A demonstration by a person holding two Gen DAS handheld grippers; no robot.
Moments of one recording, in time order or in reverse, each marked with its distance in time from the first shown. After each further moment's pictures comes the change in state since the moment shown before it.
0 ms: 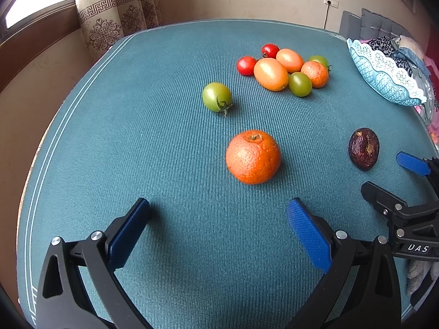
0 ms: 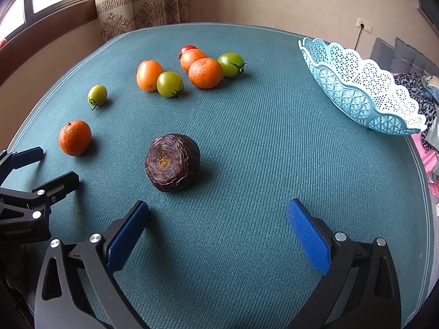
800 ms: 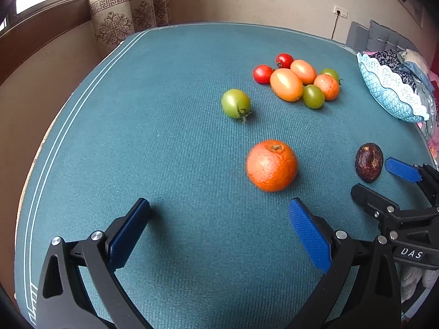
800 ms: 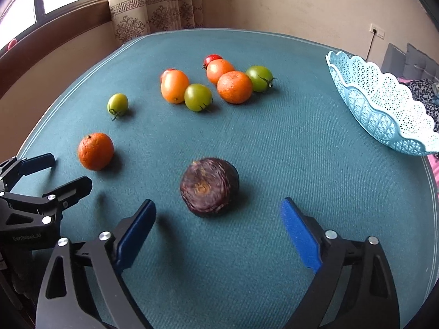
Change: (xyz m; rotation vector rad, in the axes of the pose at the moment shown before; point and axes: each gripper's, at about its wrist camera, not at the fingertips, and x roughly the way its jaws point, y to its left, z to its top) left arm -0.003 0.015 0.001 -0.065 -0.010 -0.001; right arm 0.002 0.021 0.014 -0.031 -0.029 0.069
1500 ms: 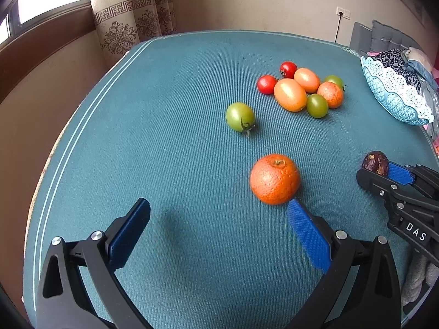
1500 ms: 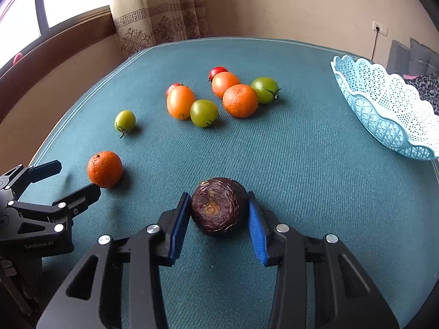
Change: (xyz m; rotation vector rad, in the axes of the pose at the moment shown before) left arm -0.007 -0.003 0.006 0.020 -0.036 0.047; right arm 0.001 -0.006 0.013 0.035 -0.036 0.063
